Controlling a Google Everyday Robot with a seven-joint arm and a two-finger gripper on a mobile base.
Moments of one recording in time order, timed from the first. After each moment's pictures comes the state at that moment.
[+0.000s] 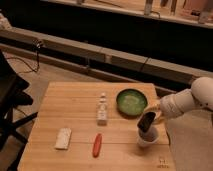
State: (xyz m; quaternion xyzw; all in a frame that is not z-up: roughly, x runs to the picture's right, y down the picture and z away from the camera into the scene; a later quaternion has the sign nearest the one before) arm 0.226 0.135 0.669 -0.12 -0.37 -0.29 0.88
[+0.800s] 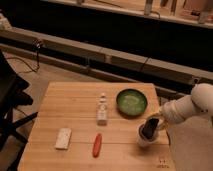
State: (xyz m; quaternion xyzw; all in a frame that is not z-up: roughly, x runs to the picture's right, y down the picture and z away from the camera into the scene) arm 0.240 0.171 0.672 -0.15 -0.36 -0.30 0.87
